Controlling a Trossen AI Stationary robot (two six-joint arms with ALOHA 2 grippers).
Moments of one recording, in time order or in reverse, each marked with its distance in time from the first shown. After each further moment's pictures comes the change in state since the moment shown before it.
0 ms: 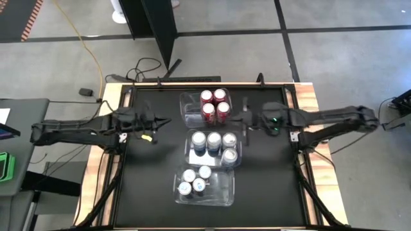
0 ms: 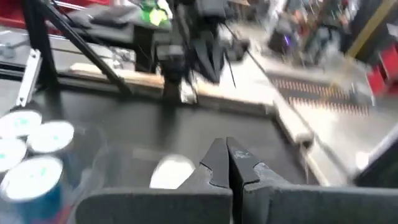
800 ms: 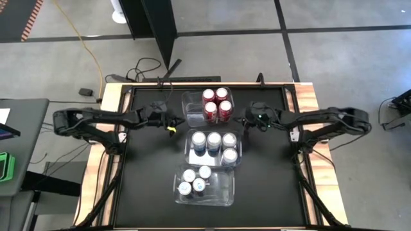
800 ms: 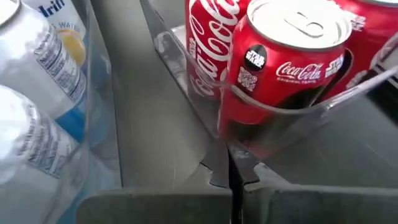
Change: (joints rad) left arm 0.242 0.626 -0.002 0.303 0.217 -0.117; right arm -0.297 0.128 -0.383 0.135 -0.043 0.193
